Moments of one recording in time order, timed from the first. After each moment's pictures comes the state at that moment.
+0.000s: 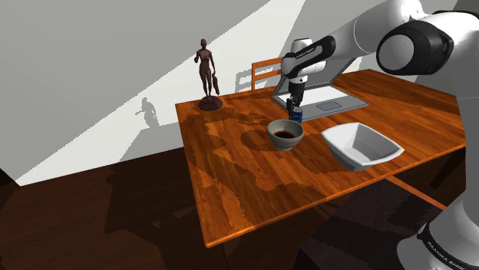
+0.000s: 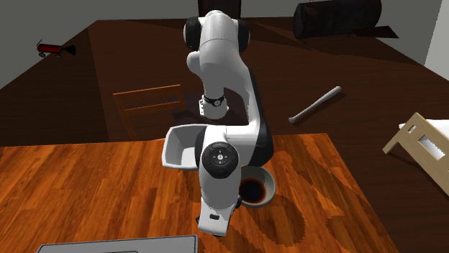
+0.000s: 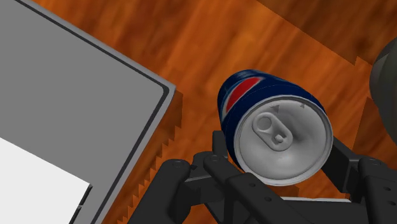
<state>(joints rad) -0.16 0.63 -0.15 -1.49 0.08 2.07 -0.57</state>
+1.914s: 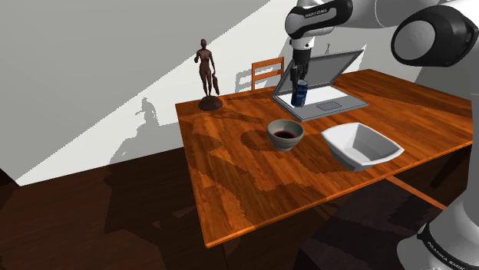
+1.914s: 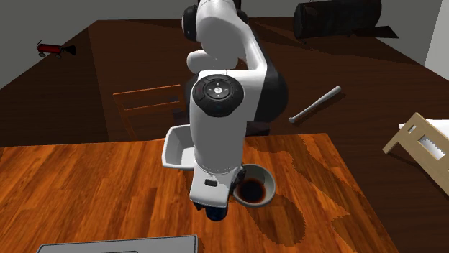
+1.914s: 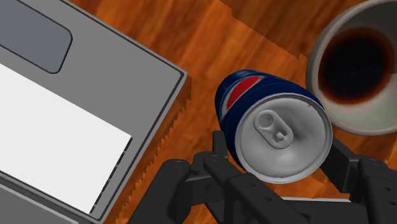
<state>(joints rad) -0.16 0.53 -0.16 -1.28 0.06 1.76 -0.56</state>
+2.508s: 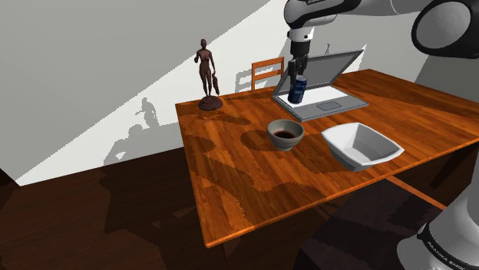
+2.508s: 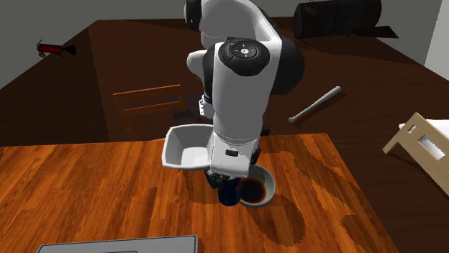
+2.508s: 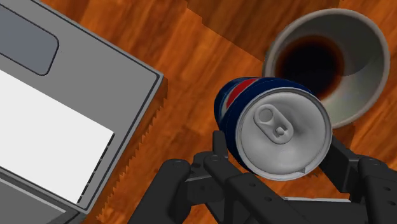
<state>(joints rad) -0.11 0.41 -0.15 -1.36 0.04 1.72 -0.50</state>
